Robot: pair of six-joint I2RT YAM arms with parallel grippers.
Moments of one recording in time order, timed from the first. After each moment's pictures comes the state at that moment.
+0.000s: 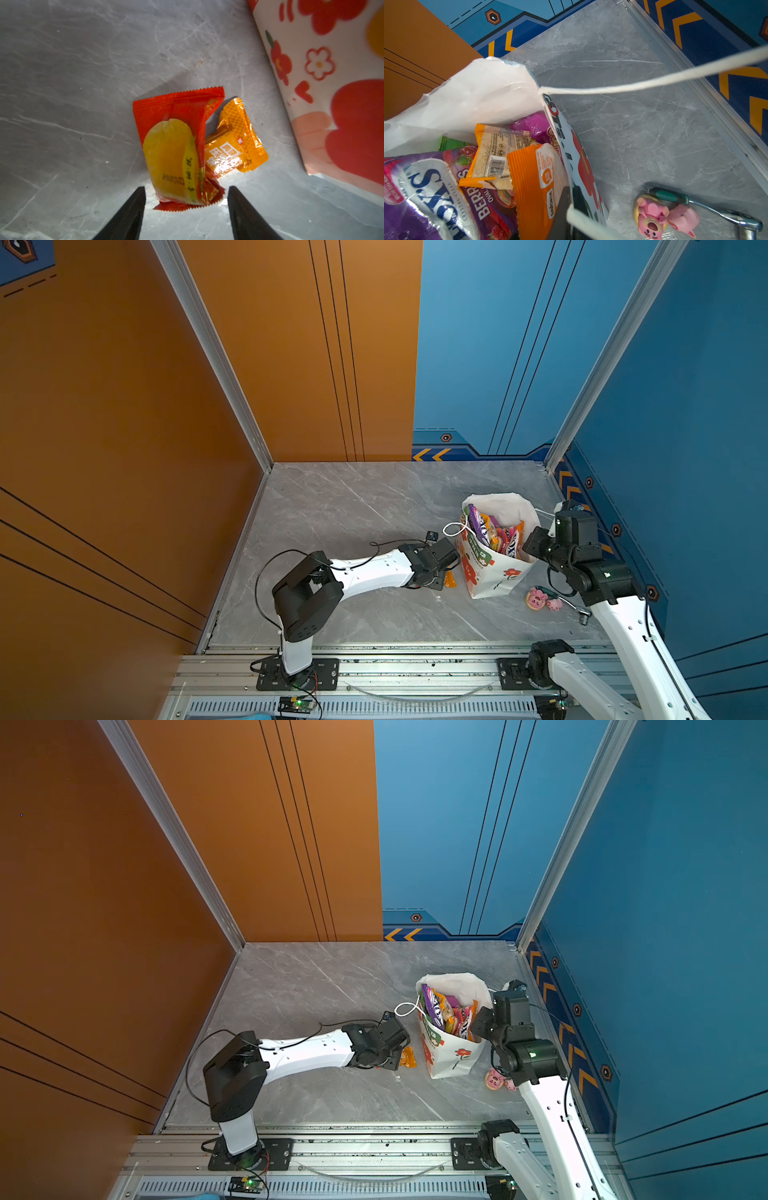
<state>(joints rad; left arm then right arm) -1.03 1.85 1.28 -0.60 -0.21 -0.74 0.13 0.85 0.99 -0.86 0.13 0.53</state>
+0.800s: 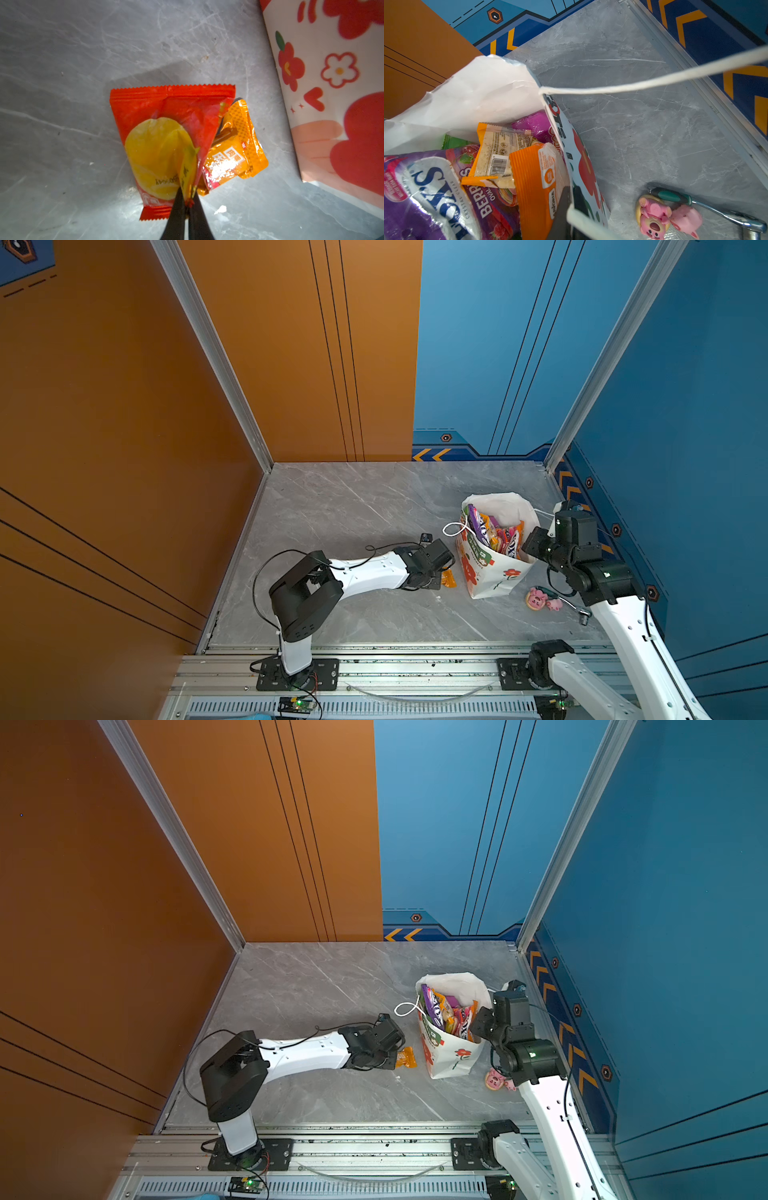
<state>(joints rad) -1.00 1.80 1.18 -0.49 -0.15 -0.81 0.13 0.85 0.98 -0.86 0.12 0.53</state>
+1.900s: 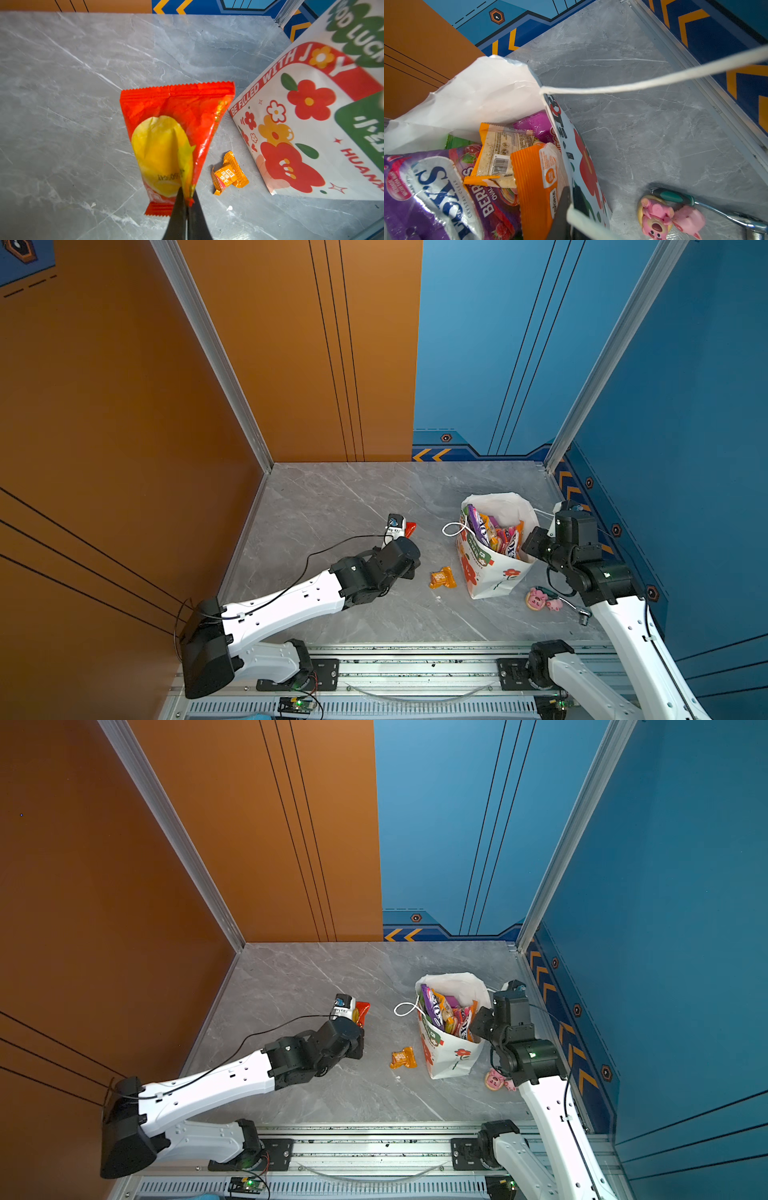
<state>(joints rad) -1.05 1.27 1.02 -0.47 -0.52 -0.64 0.13 0.85 0.98 -0.86 0.11 0.53</state>
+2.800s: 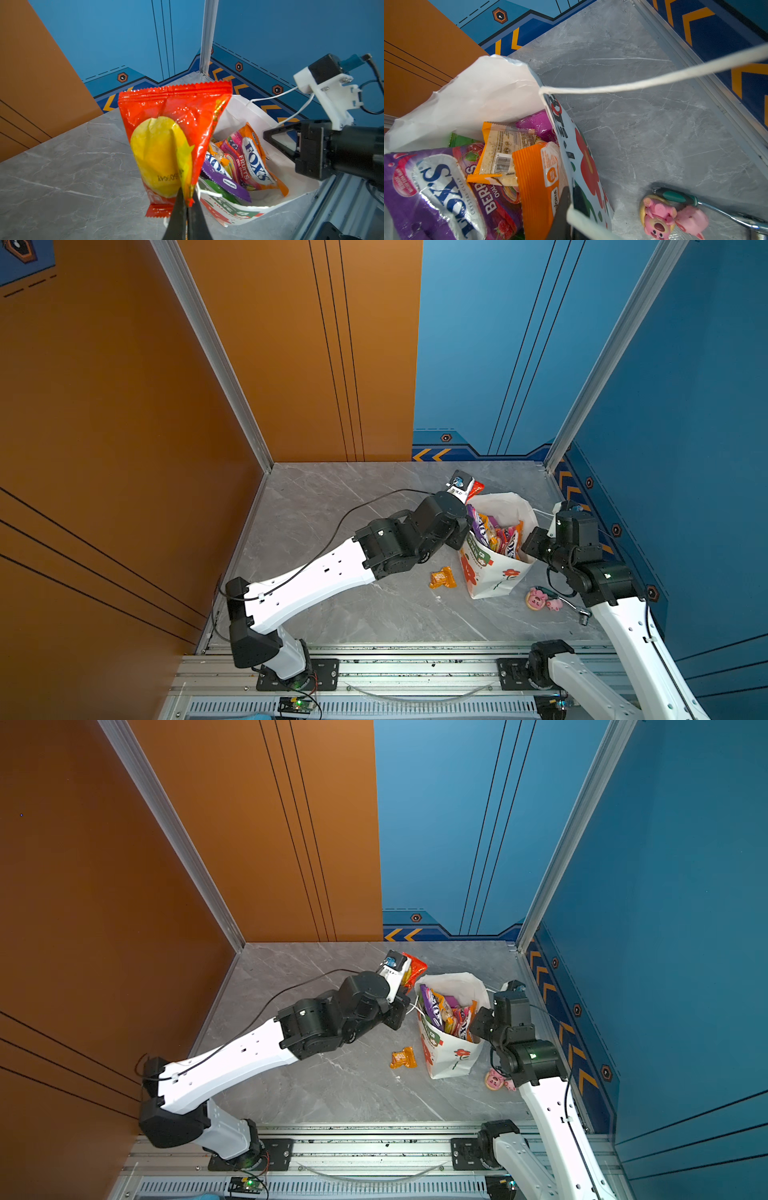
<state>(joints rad) -1.14 1.60 1.75 -0.61 -0.43 -0.25 0.13 0.84 0.98 -0.86 0.10 0.53</state>
